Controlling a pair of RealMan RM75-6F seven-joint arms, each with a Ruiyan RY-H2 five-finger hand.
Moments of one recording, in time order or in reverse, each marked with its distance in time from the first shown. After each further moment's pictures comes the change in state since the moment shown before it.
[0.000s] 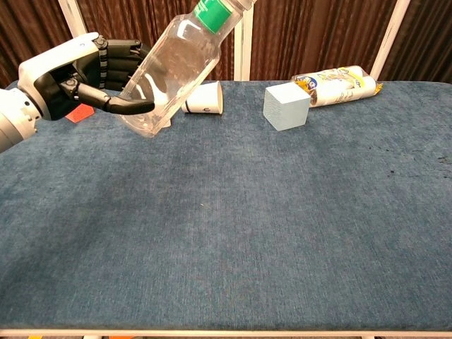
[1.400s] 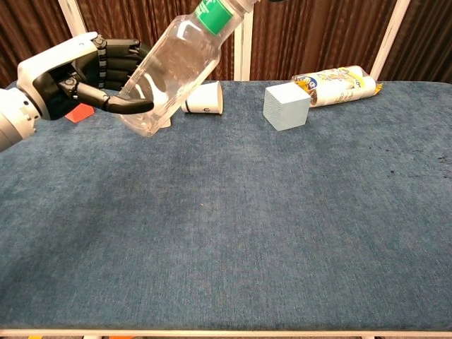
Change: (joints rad) left arm 0.000 0.002 0.000 -0.005 -0.001 0.001 -0.004; right arm 0.001 0.008 -0.002 -0.033 -0.033 0.025 -0.006
